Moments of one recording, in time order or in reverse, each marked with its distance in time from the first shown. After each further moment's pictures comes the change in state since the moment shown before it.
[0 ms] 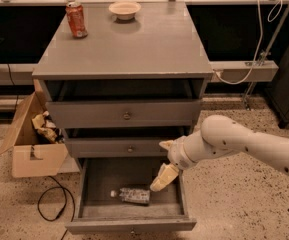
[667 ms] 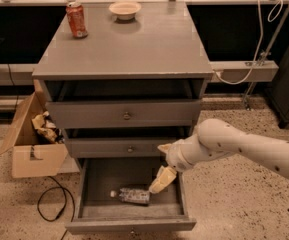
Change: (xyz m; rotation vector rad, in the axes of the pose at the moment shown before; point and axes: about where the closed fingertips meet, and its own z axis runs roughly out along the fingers) arm 0.015 -0.005 0.020 -0.020 0.009 0.011
